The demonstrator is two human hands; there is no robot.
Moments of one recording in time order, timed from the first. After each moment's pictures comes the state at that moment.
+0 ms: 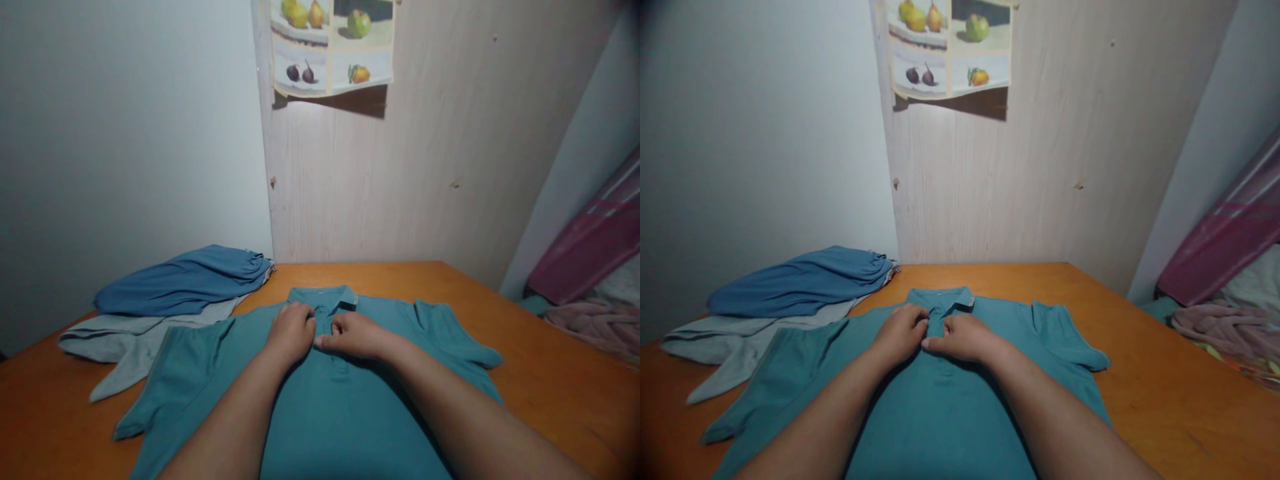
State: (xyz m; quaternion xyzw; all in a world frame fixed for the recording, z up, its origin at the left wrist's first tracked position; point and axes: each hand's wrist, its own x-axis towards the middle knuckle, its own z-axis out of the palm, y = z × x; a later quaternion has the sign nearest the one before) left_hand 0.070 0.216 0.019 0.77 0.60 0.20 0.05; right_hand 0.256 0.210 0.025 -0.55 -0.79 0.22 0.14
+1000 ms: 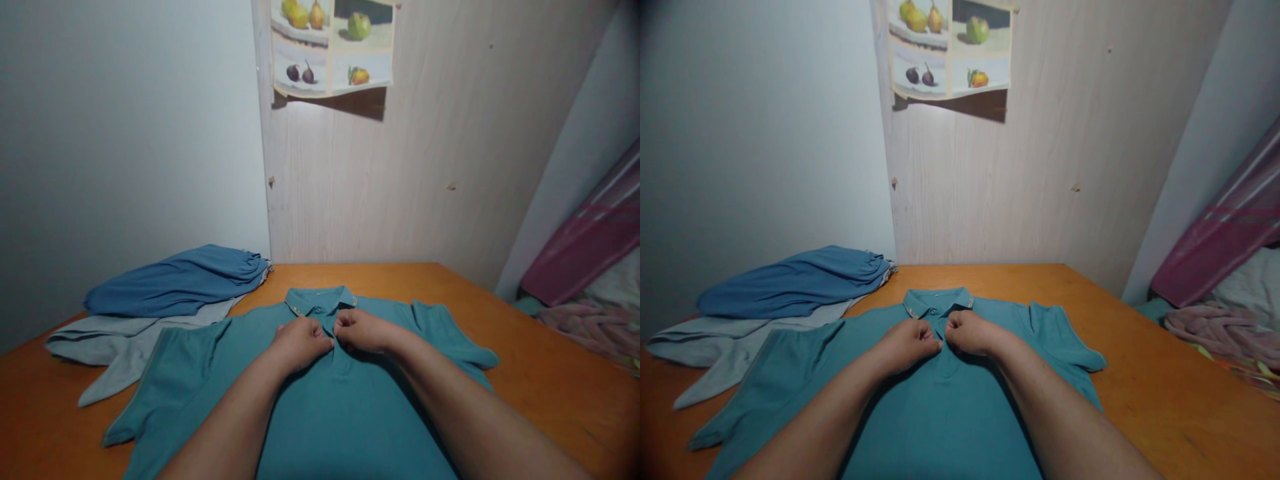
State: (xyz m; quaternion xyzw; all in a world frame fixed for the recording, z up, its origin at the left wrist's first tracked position) left_hand 0.082 0.197 0.032 0.78 0.58 0.15 0.20; right_hand 0.268 0.214 0.026 -0.54 -0.72 0.40 0.20
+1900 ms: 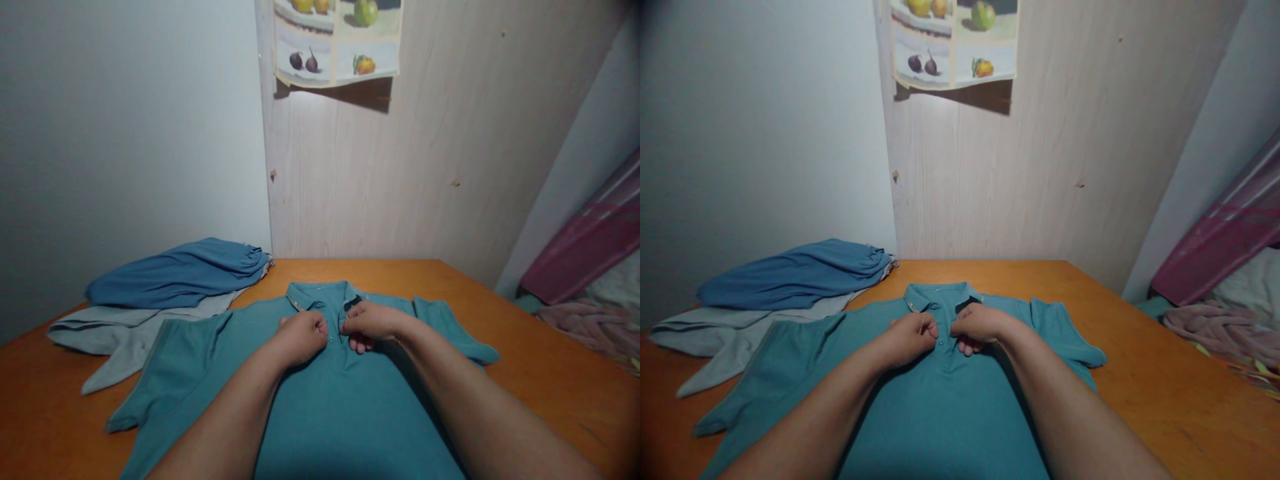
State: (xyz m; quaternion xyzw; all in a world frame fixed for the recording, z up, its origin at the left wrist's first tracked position) left_hand 0.081 0.197 0.033 0.78 0.56 0.16 0.23; right_hand 0.276 0.210 0.050 -0.57 -0.64 0.50 0.11
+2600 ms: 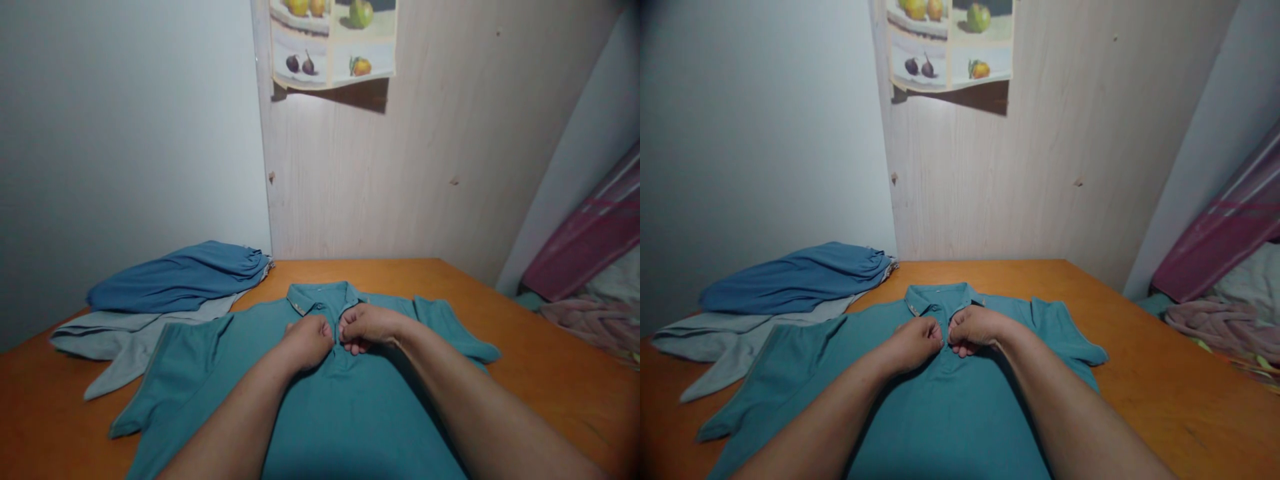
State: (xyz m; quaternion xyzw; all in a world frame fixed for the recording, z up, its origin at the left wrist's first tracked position) left_hand 0.091 0.196 0.024 0.78 0.57 0.15 0.23; right_hand 0.277 0.212 0.040 -0.53 -0.62 0.55 0.15
